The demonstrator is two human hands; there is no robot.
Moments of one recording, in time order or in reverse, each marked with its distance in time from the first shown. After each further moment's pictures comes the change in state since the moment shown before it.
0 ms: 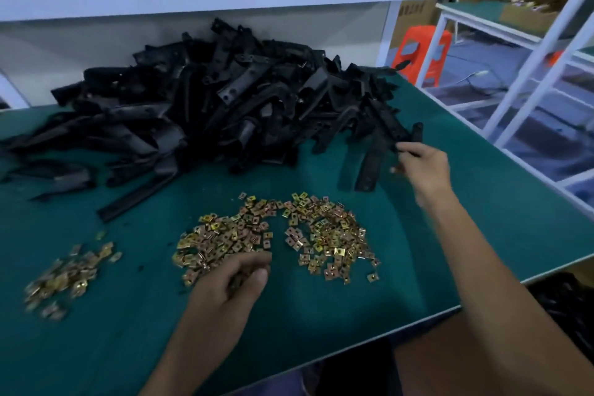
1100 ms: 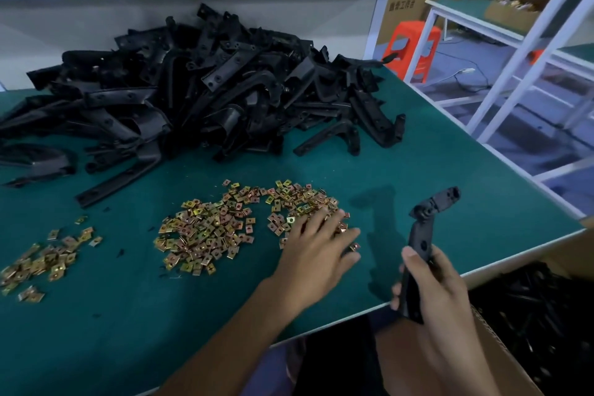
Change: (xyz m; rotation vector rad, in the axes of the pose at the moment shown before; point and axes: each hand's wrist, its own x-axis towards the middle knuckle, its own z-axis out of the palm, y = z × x) left_hand 0.069 0.010 0.131 0.893 -0.131 0.629; right_hand -0.214 0.046 -0.071 0.371 -0.088 0.160
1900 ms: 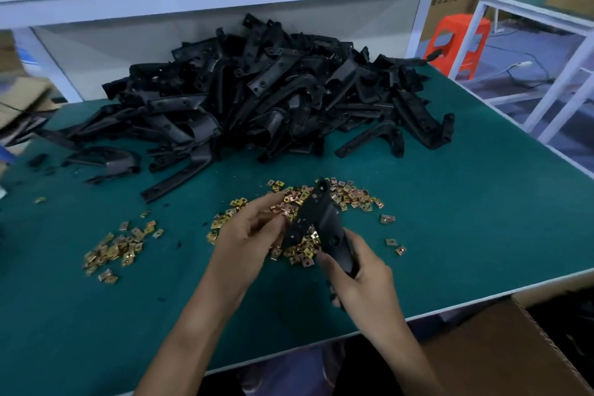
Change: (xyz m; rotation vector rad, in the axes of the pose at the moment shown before) left_hand -0.082 -0.072 -0.088 -1.145 0.416 -0.599; right_hand -0.011 0.035 0.106 -0.357 -0.435 -0.213
